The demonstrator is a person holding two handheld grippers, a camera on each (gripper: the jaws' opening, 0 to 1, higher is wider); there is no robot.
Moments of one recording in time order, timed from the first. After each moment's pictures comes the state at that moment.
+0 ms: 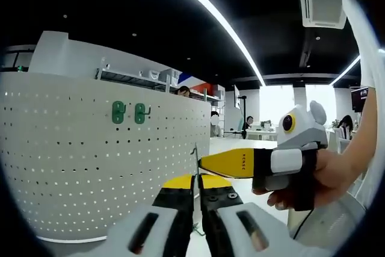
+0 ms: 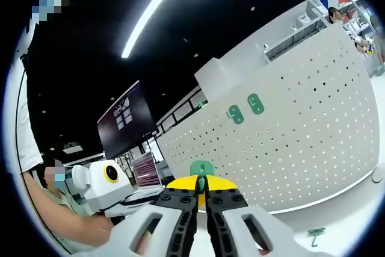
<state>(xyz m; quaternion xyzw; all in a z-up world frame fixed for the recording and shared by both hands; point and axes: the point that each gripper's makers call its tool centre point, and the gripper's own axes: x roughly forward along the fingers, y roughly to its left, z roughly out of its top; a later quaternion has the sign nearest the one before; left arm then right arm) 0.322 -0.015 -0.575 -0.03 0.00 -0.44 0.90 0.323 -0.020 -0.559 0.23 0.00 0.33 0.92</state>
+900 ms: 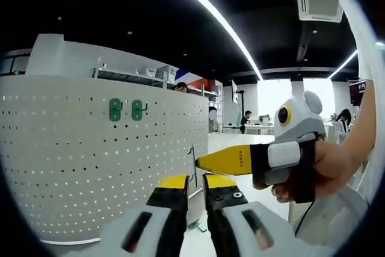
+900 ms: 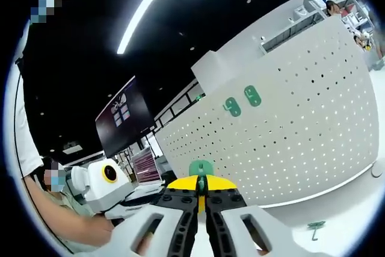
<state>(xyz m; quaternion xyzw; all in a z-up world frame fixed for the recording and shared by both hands) 0.321 -0.017 -0.581 -0.01 0.00 -0.44 0.90 0.324 -0.021 -0.567 0.24 0.03 0.33 0.91</state>
